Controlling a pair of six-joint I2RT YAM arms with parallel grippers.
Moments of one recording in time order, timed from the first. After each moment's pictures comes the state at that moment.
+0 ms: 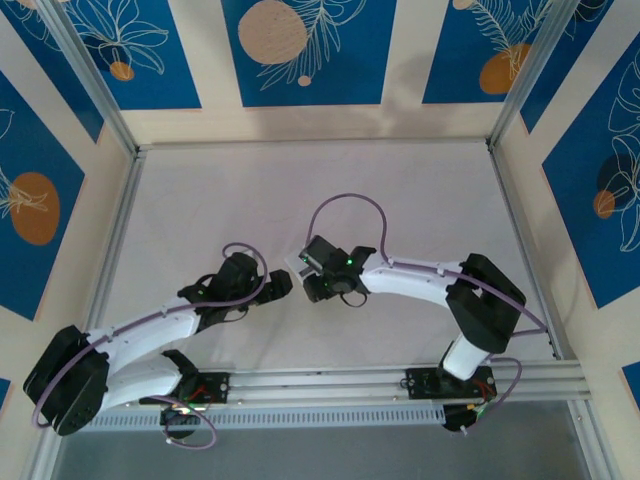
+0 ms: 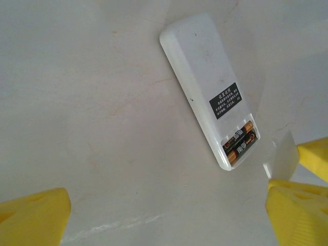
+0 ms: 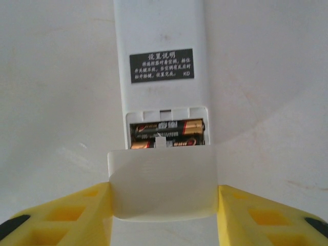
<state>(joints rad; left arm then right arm) -0.69 1.10 0.47 -0.18 0.03 -0.90 0.95 1.65 1.04 -0.55 0.10 0.44</state>
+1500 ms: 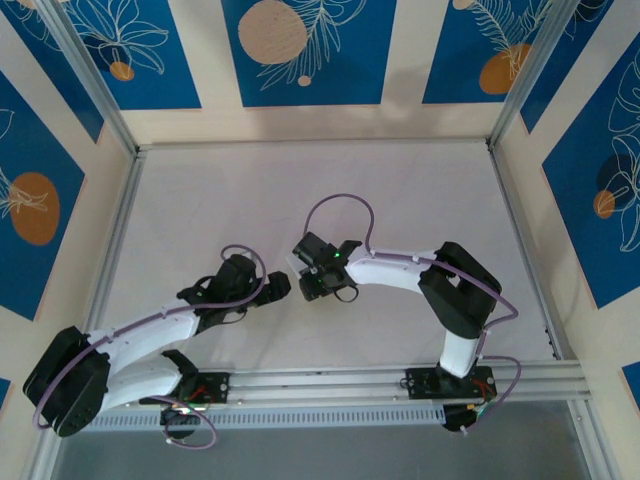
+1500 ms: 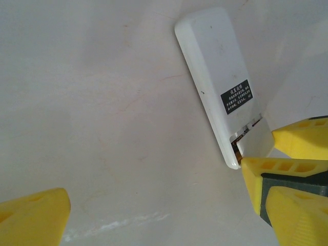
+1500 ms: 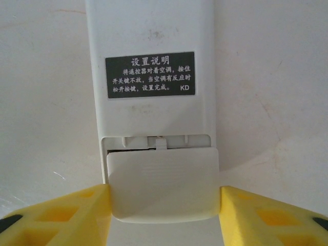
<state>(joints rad) -0.68 1.09 0.44 -0.17 0.03 -0.90 0.93 1.79 1.11 -0.57 0.07 0.45</state>
